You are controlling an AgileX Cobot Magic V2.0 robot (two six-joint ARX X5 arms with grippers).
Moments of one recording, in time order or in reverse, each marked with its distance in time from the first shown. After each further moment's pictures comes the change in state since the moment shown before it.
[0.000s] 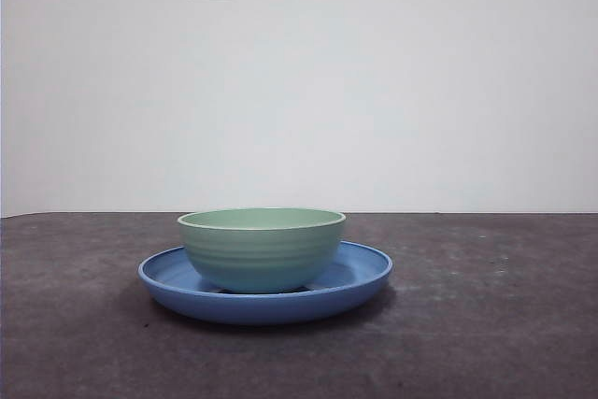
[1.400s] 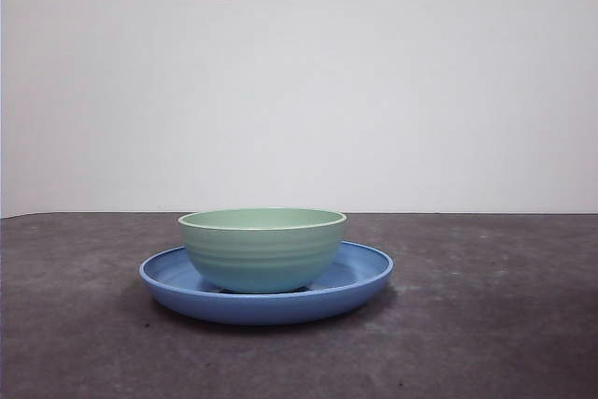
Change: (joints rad) left arm 0.000 0.000 0.000 0.000 0.000 0.002; right arm -0.266 -0.460 -0.861 0.732 0.496 -0.017
